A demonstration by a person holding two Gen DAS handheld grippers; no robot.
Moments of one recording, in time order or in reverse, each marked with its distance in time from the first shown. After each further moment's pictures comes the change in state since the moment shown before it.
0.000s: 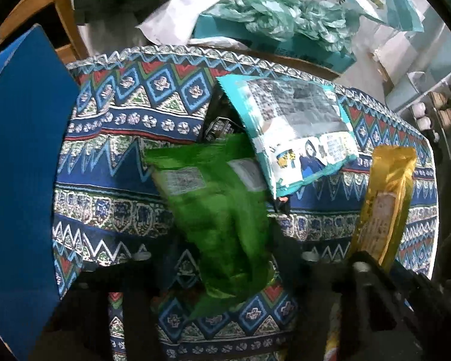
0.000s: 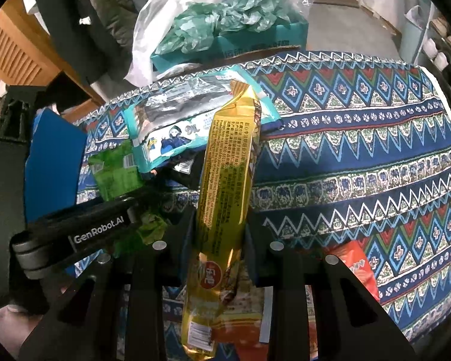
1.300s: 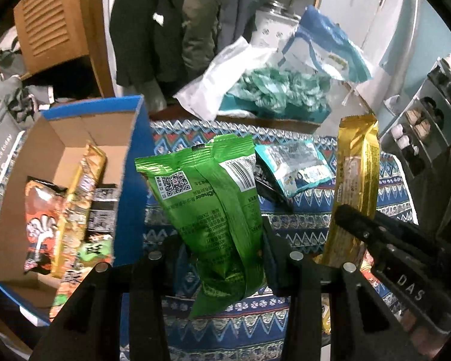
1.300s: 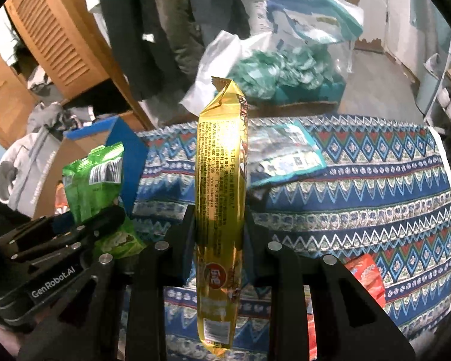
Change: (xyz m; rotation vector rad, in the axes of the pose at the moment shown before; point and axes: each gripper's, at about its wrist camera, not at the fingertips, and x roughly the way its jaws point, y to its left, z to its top) left arm -0.141 0.061 -0.047 0.063 -0.295 0.005; right arm -0.066 0.084 -0.003 -0.145 -0.153 0.065
